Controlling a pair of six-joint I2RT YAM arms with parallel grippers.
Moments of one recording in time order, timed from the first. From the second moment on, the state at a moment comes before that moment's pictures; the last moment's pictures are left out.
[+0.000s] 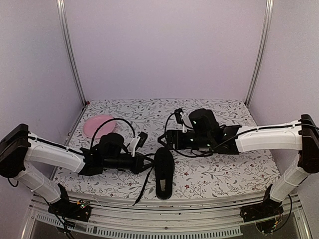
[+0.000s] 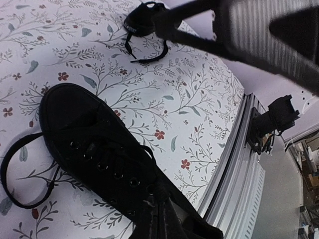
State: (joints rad) left arm -0.96 1.43 0.55 0.43 0.23 -0.52; right arm 0.97 1.62 1.09 0.03 -0.02 0.68
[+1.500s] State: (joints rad) left arm -0.96 1.55 0.70 0.33 0.24 -0.69; right arm 1.20 1.74 0.91 0.21 0.23 0.49
